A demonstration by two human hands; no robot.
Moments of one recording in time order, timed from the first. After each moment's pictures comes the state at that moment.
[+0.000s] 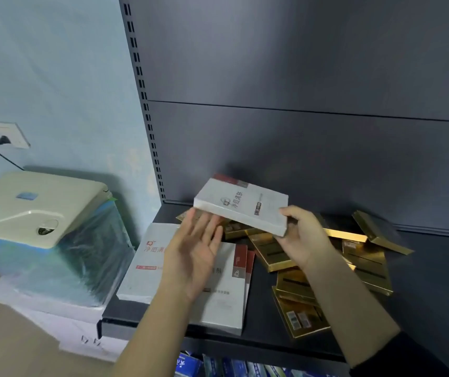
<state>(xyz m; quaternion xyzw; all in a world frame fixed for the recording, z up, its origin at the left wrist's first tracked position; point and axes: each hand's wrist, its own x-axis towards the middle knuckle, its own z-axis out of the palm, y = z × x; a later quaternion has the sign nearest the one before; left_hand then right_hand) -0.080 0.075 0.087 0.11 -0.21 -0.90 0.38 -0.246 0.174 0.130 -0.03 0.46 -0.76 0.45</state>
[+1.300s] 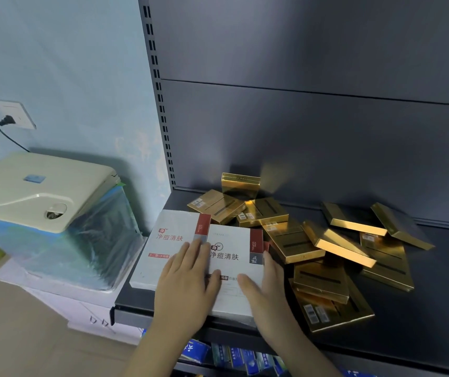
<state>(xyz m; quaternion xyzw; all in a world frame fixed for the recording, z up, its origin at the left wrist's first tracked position) -0.019 0.089 0.032 0.41 -0.90 -0.11 0.13 -0.140 0.184 0.032 -0.28 0.77 -0.49 0.31</state>
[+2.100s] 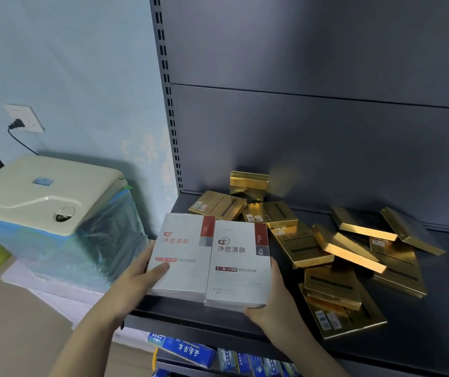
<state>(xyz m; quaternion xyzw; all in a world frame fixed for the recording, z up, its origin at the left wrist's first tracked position) 0.058 0.019 0.048 0.42 -0.66 -0.61 0.17 -0.143 0.179 0.028 -0.33 0.83 -0.36 0.28</state>
